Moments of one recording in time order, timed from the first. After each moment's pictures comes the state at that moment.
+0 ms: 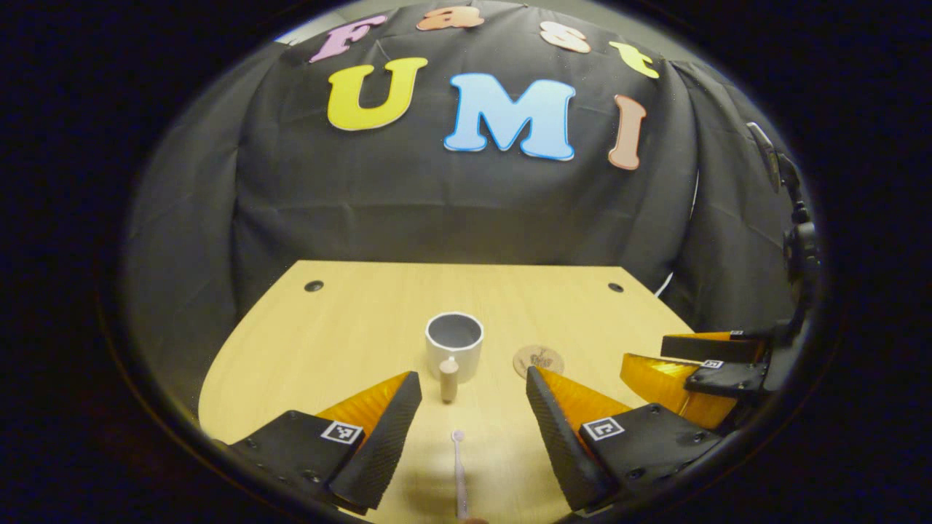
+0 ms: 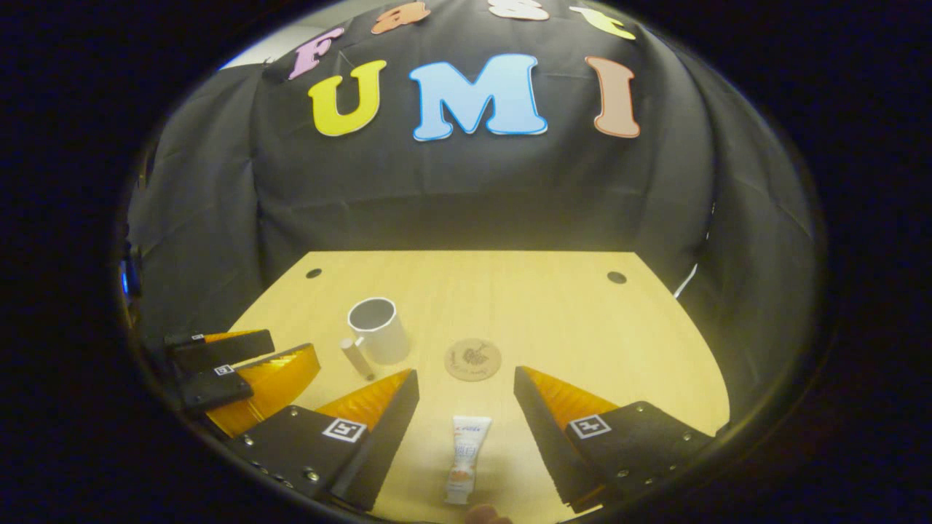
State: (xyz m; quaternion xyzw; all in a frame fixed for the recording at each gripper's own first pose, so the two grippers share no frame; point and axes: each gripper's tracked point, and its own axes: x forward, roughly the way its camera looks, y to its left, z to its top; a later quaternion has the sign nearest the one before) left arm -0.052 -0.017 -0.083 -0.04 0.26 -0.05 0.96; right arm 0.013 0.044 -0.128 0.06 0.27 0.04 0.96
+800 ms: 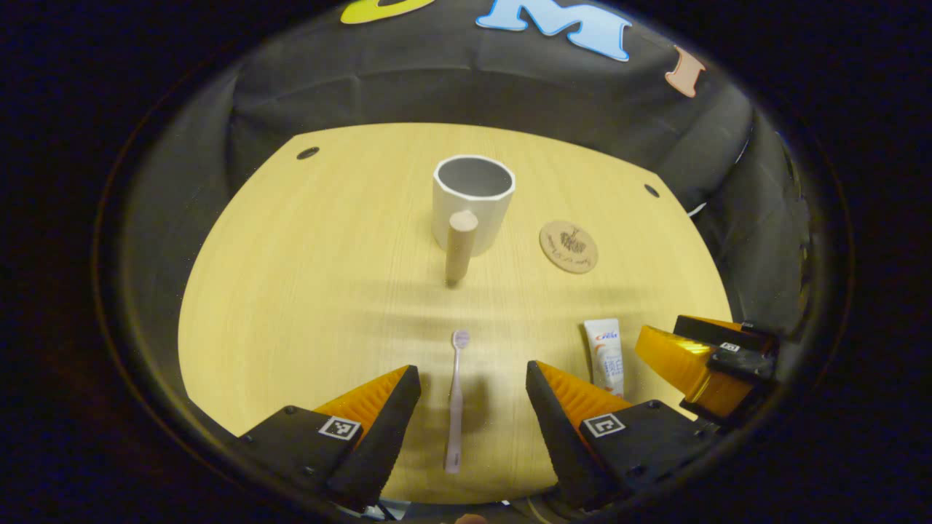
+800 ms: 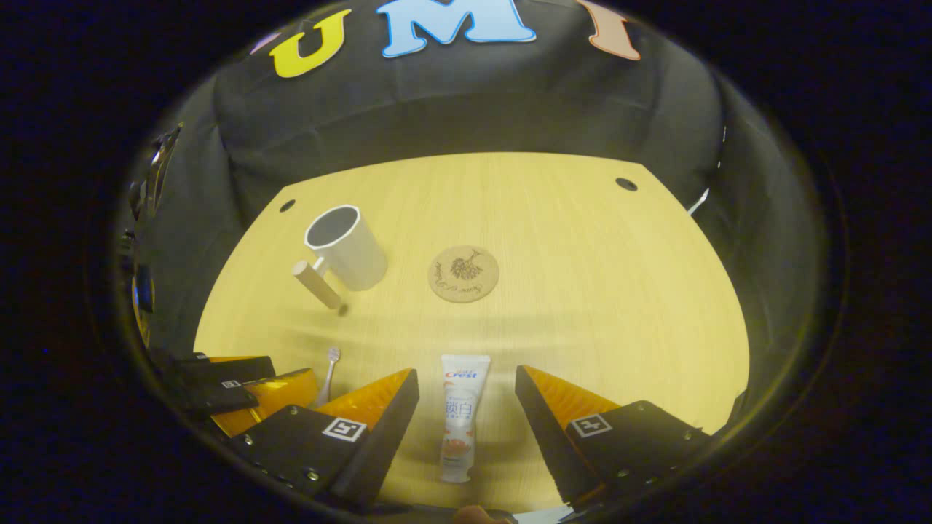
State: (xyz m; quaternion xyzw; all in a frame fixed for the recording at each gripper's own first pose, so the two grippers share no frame) left arm -0.107 -0.028 -0.153 -0.07 0.51 -0.02 0.86; right arm 0.014 0.054 -0.209 0.09 0.44 0.04 0.89
